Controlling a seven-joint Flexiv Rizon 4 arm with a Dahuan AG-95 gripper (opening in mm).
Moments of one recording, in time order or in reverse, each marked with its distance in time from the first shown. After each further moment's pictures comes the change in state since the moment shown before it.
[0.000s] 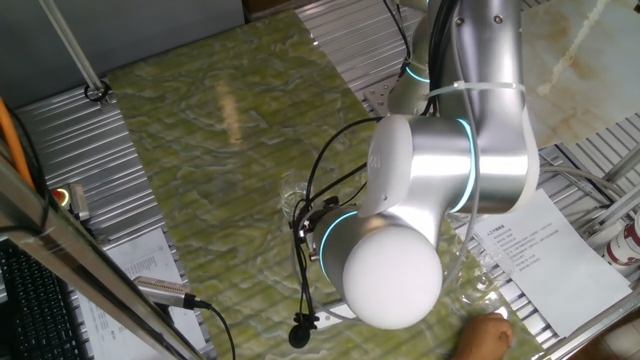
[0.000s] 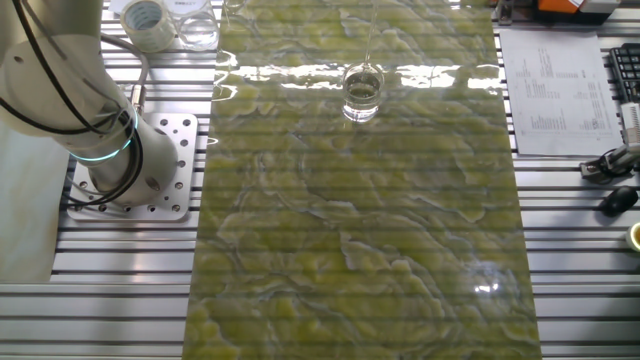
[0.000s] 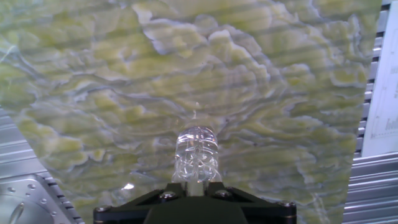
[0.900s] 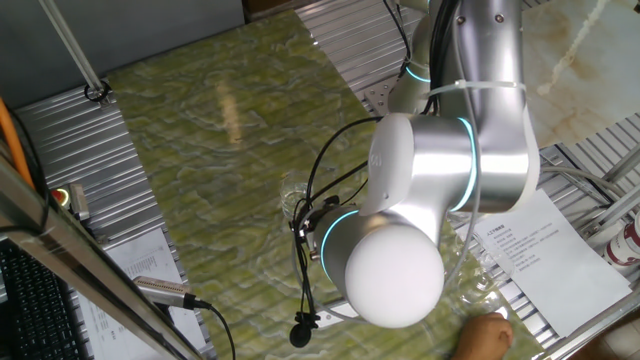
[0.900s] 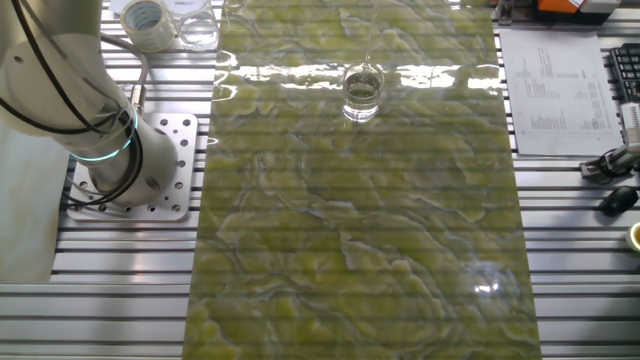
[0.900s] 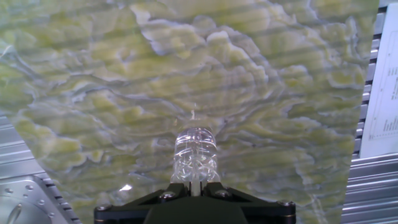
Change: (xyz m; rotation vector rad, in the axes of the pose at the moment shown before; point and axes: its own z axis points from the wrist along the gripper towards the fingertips) arm -0.001 0.000 -0.001 0.008 0.000 0.003
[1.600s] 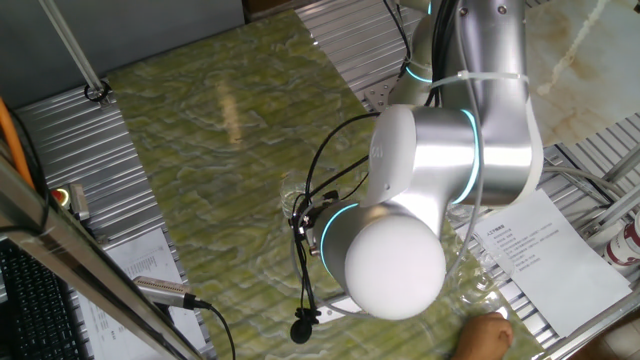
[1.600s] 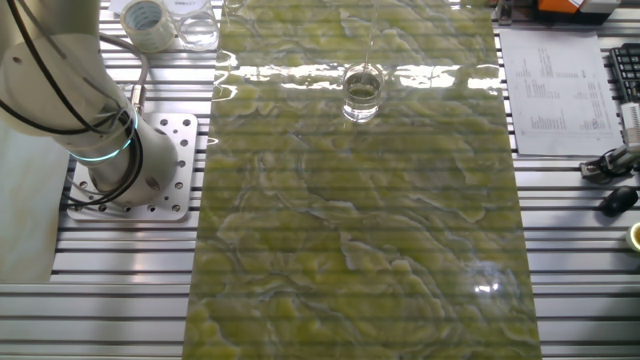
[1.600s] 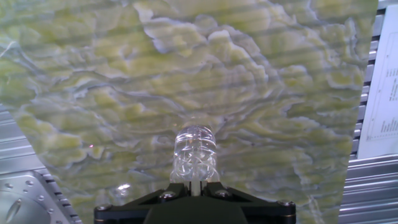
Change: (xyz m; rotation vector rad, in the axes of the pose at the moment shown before) arm 0.009 0.000 -0.009 -0.001 -0.018 -0.014
